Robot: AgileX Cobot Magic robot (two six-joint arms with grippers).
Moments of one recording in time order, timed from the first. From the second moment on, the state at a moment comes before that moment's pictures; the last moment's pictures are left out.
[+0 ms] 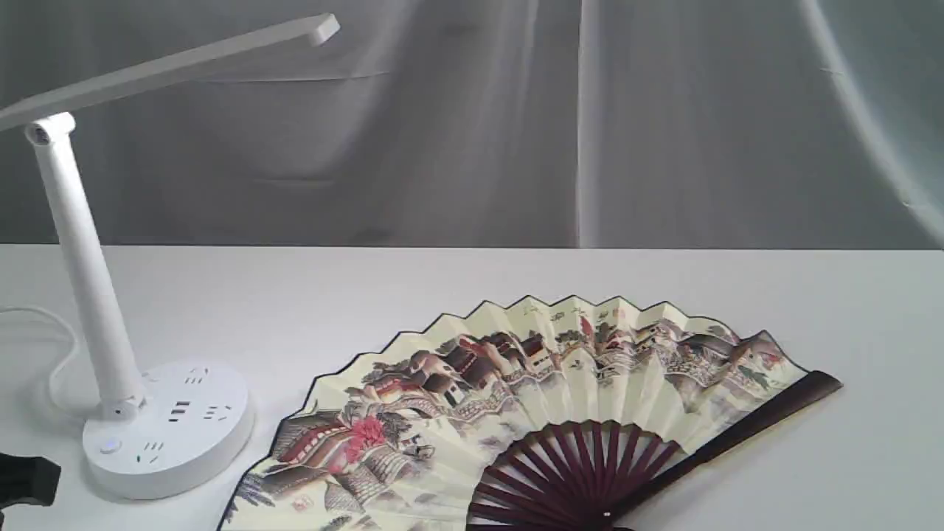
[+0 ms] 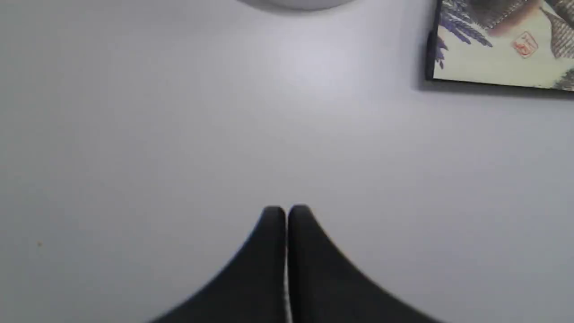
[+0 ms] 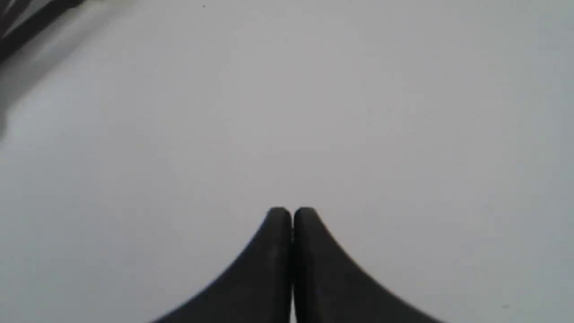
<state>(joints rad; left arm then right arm) -0.03 1.27 -0.74 -0.06 0.73 -0.08 -0.18 1.32 -0.94 0.07 0.94 -0.13</state>
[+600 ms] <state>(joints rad) -0.14 1.19 -0.74 -0.03 0.72 -0.07 -0.13 0.92 -0.84 0.01 0.87 -0.11</state>
